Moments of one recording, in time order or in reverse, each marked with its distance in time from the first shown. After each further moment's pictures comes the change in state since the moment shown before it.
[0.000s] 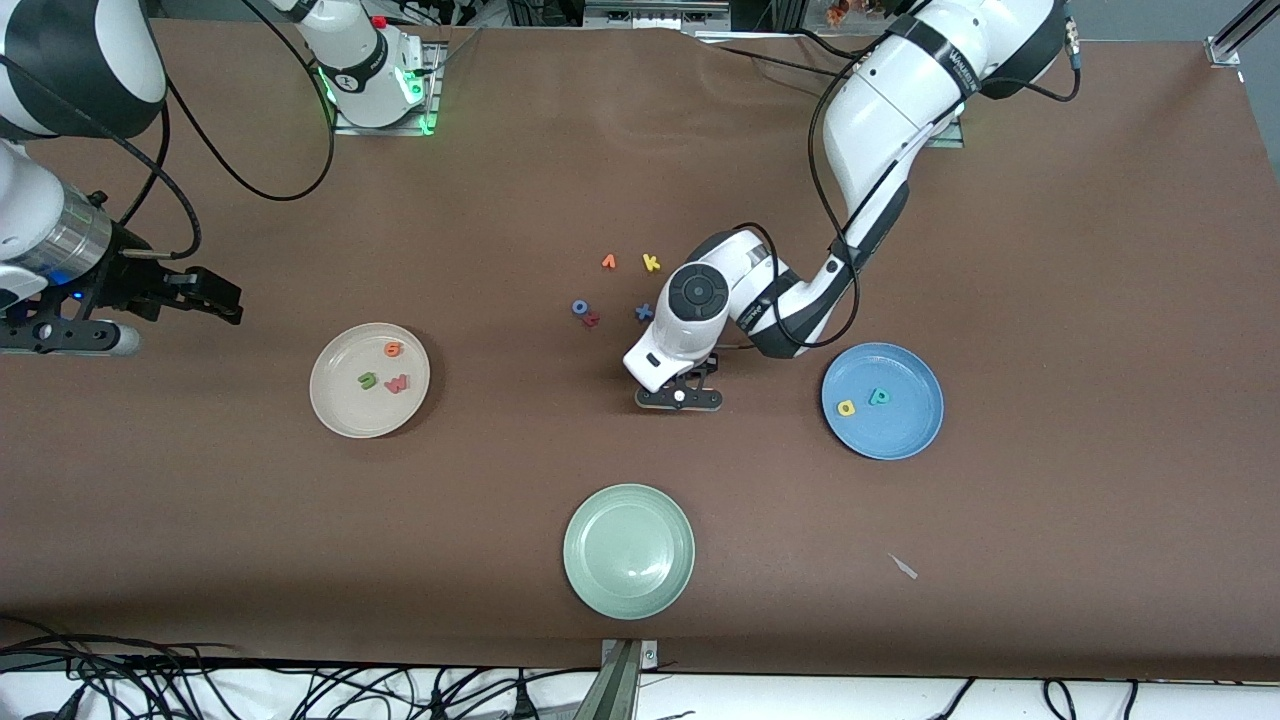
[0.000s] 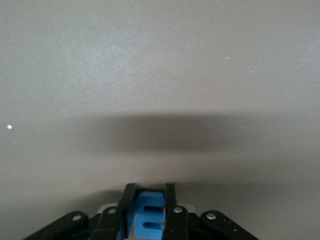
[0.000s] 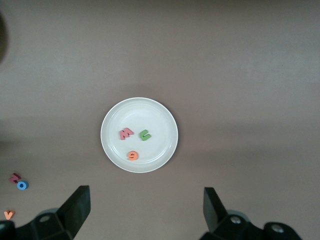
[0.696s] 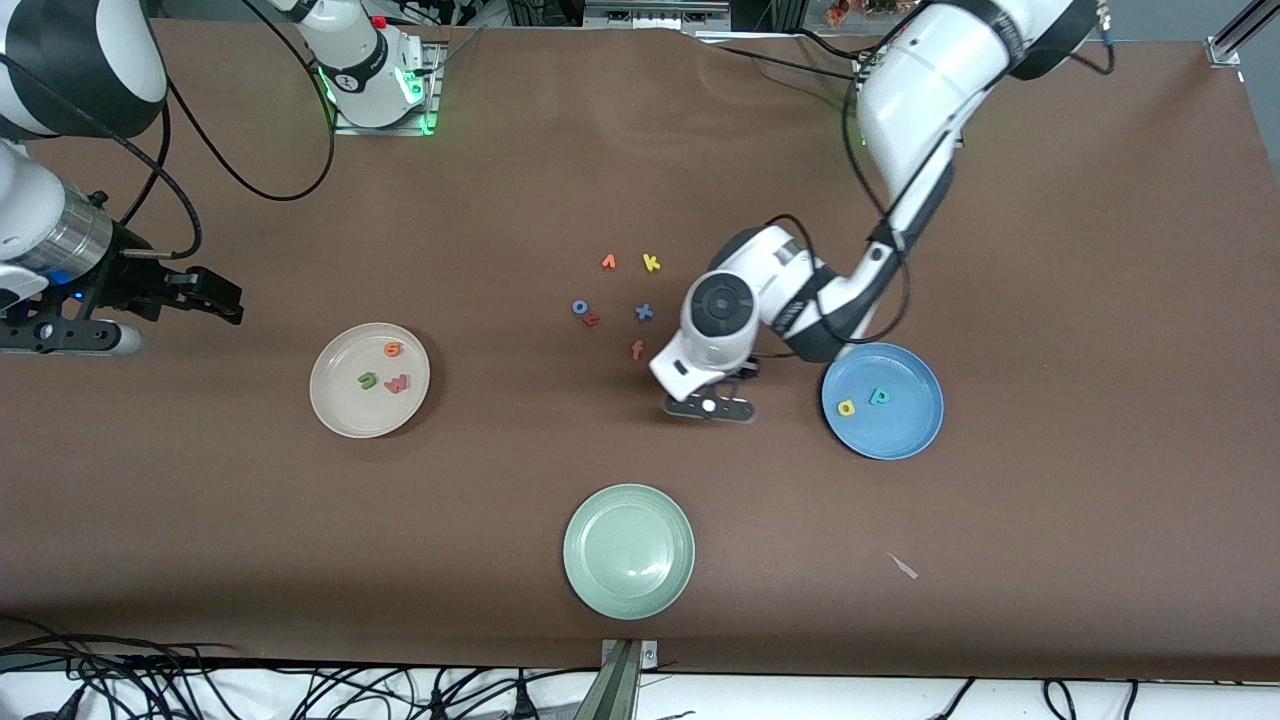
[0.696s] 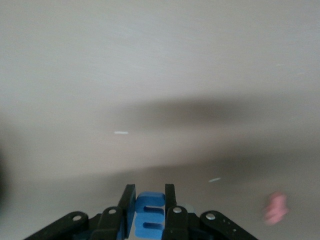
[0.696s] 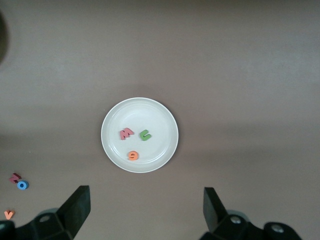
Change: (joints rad) left arm 0.102 -0.121 0.005 0.037 0.005 -0.307 0.261; right arm 0.001 0.000 0.001 0.000 0.000 0.000 0.000
